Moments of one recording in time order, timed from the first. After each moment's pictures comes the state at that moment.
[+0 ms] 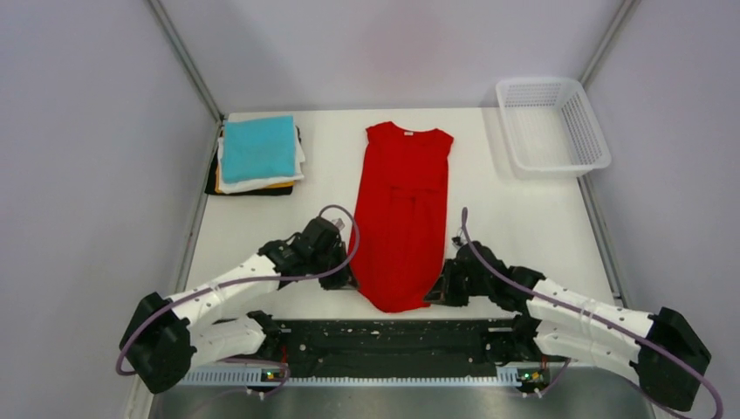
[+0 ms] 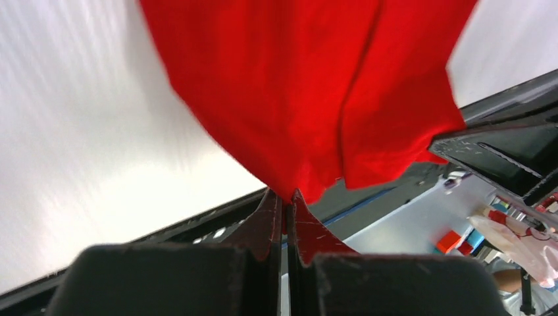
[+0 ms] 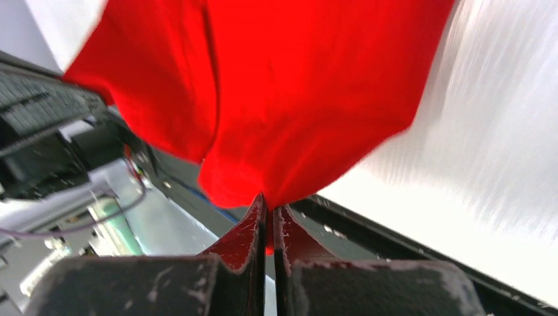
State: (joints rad) left arm -0.73 1.05 0.56 -0.52 0.26 -0.92; right arm 0.92 0.86 0.32 -0.30 -0.19 1.12
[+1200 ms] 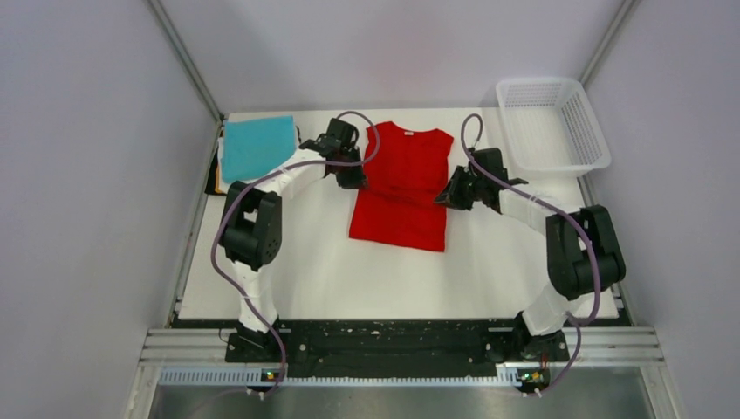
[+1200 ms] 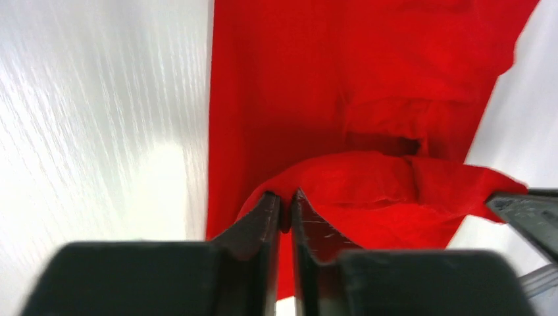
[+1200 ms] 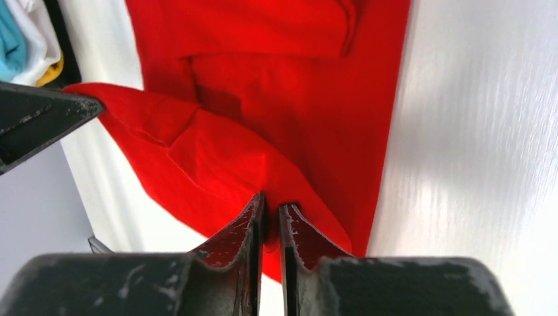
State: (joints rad) left arm -0.40 1.96 1.54 -0.53 0.16 -0.57; right arm 0.26 1.62 0.95 -0.13 -0.37 0.67
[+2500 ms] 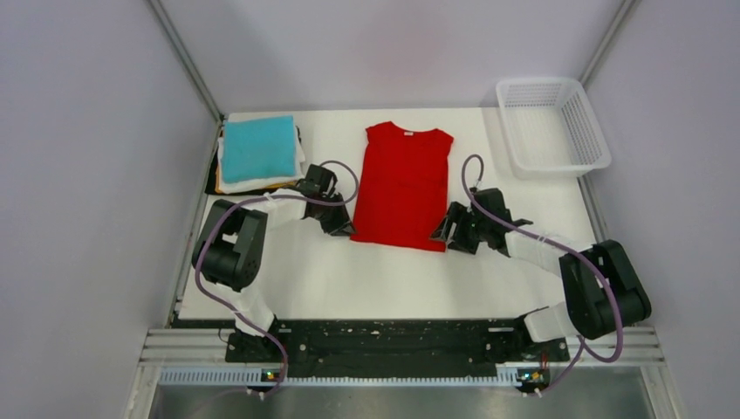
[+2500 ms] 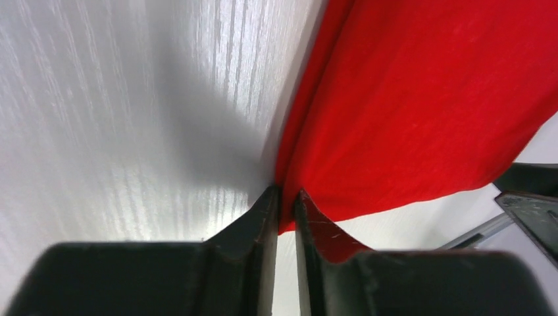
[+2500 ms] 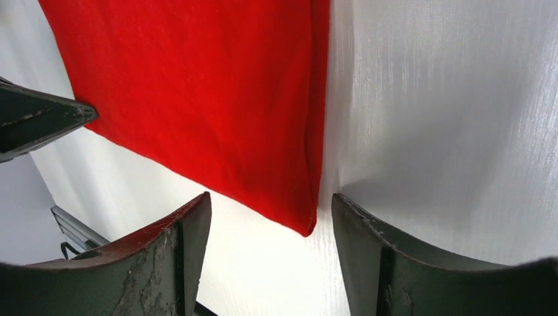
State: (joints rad) left arm -0.35 1.77 1.00 -0.35 0.34 -0.68; right arm 0.34 1.41 0.59 -0.06 -0.31 0.71
